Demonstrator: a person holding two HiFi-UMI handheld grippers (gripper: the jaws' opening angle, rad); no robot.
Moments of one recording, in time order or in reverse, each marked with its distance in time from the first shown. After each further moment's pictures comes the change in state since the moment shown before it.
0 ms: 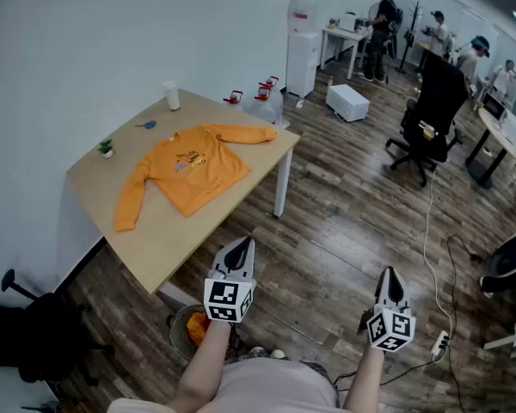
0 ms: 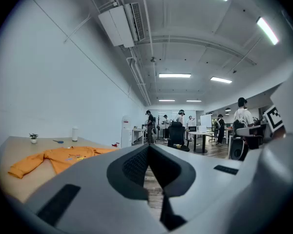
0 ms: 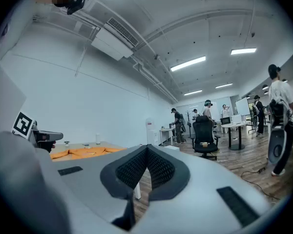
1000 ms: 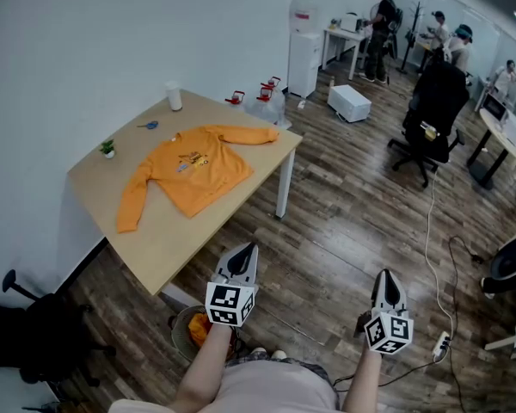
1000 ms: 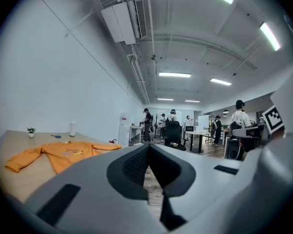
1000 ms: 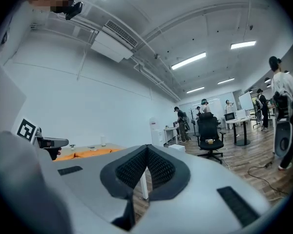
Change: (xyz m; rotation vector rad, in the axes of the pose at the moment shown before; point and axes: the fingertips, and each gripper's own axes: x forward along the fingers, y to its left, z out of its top) left arm -0.002 -0.001 -0.012 -0.036 0.029 -0.030; right arm 0.003 0.020 -0.004 0.042 0.003 0.047
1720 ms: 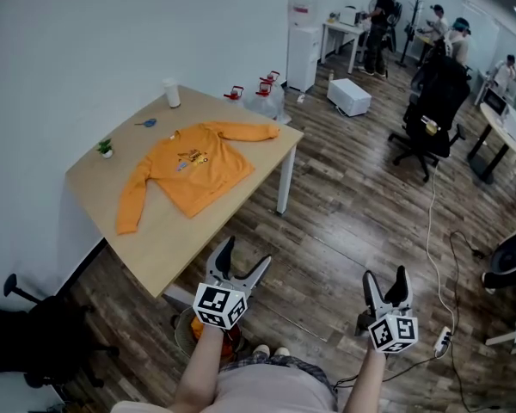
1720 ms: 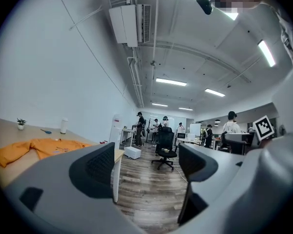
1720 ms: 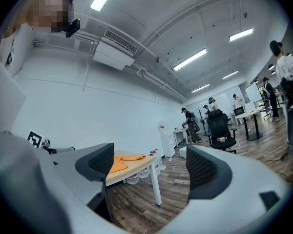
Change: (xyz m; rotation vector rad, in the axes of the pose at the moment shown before) left arm -0.008 0.009 0.012 -0.070 -0.066 -0.108; right arm 0.007 0.021 0.012 0.076 -0.067 0.116
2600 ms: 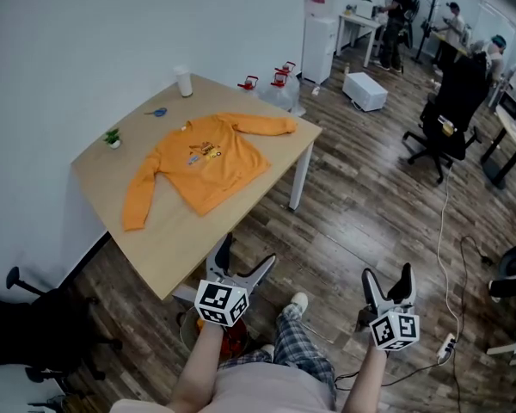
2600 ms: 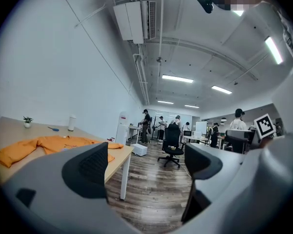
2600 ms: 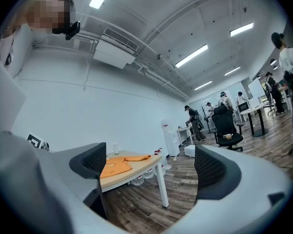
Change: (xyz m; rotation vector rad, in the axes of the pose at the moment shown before) left arm 0.013 0.058 -0.019 -0.014 0.036 0.065; right arm 0.063 0.025 -0.021 0.027 0.005 0.035
